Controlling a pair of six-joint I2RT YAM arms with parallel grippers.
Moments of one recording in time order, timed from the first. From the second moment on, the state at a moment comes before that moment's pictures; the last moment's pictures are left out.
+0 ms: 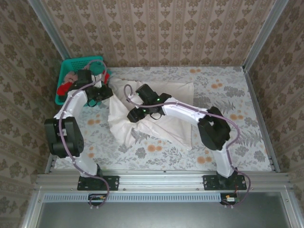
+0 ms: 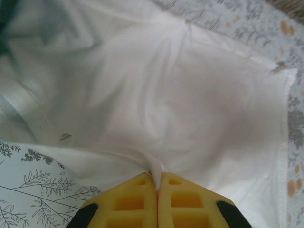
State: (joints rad) left arm 0.01 1.70 1.33 -0.62 0.52 -0.23; right arm 0.77 2.09 1.68 -0.50 -0.31 0.08
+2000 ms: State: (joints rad) left arm -0.81 1.34 0.67 -0.61 -0.16 -0.48; right arm 0.16 2.14 1.99 -1.08 0.07 0.25
